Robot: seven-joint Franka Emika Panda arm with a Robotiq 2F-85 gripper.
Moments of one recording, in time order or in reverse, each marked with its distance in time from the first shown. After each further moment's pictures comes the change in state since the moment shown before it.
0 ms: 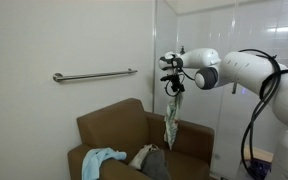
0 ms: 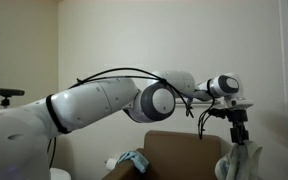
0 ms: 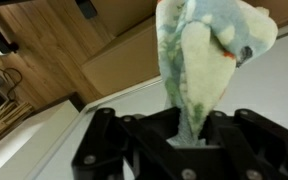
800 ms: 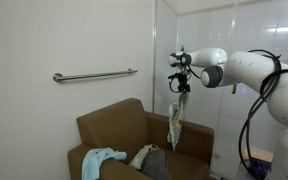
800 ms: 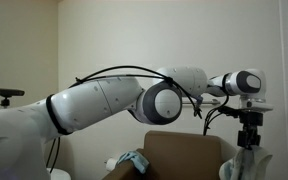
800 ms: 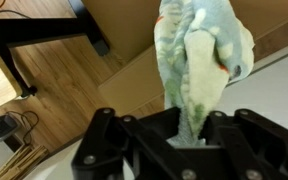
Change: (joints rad) arm -0.131 -0.007 0.062 0.010 0.123 -0.071 0.029
